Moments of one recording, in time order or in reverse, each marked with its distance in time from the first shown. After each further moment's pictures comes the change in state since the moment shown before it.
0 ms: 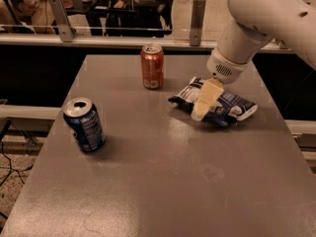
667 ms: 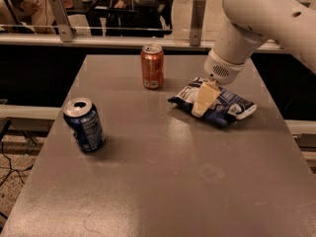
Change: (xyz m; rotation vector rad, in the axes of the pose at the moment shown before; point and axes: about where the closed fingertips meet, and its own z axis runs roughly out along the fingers) arm -0.001 0.006 0.003 -0.014 0.028 -0.010
